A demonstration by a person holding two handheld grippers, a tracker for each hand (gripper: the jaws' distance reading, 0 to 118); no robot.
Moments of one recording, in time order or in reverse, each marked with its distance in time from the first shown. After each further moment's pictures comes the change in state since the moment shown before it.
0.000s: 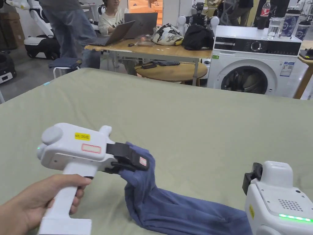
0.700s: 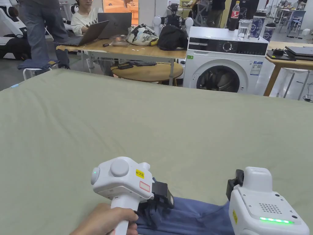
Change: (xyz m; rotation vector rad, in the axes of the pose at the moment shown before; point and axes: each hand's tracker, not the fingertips) left arm 0.002 -0.037 -0.156 -0.149 0.263 -0.058; right arm 0.022 -0.015 0.010 -0.053 -0.040 -0.002
